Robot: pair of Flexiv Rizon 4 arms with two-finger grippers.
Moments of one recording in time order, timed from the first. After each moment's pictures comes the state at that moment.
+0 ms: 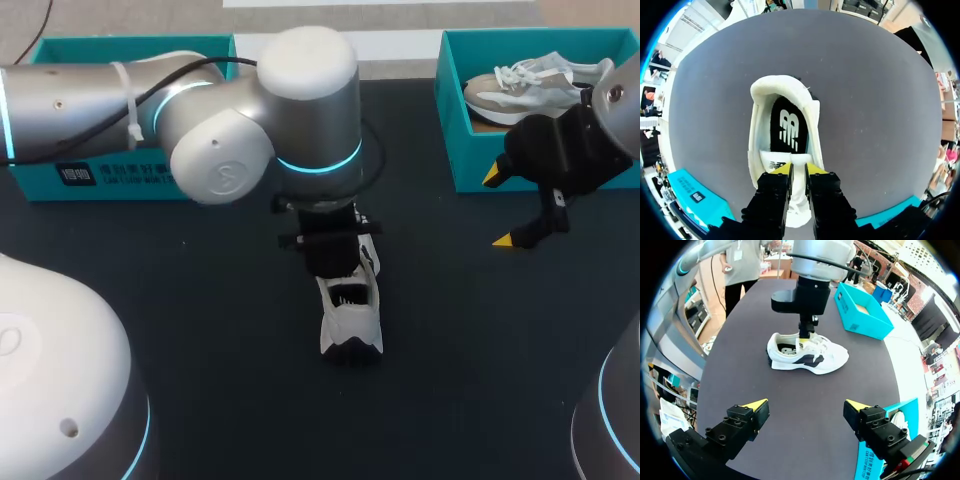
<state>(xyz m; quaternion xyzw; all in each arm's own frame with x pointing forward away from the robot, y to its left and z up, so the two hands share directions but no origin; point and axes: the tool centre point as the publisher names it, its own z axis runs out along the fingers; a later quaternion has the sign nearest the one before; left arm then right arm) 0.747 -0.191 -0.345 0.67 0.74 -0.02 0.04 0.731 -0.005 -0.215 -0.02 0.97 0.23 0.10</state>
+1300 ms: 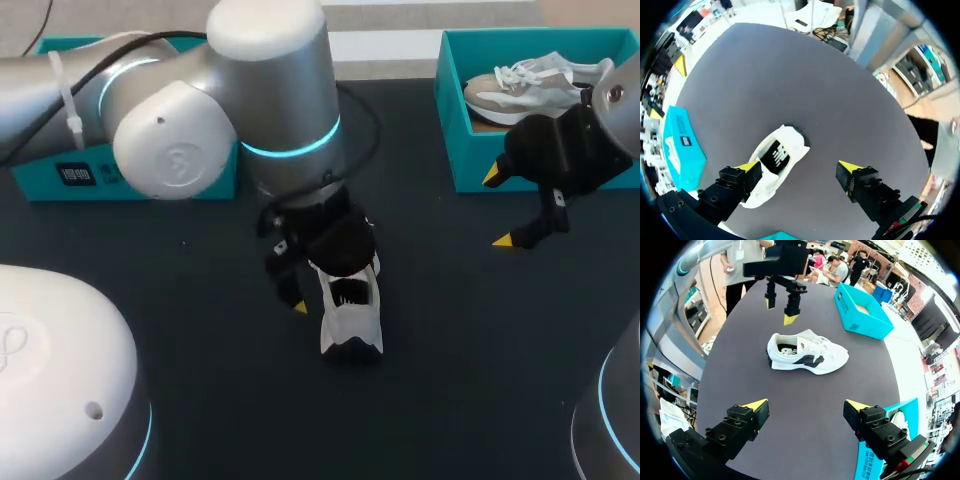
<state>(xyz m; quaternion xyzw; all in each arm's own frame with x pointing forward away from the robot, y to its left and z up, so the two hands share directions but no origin) 0.668 -0.173 -0.273 0.39 0.92 -0.07 0.01 0.731 -0.005 -0.215 -0.02 0.97 0.23 0.10</state>
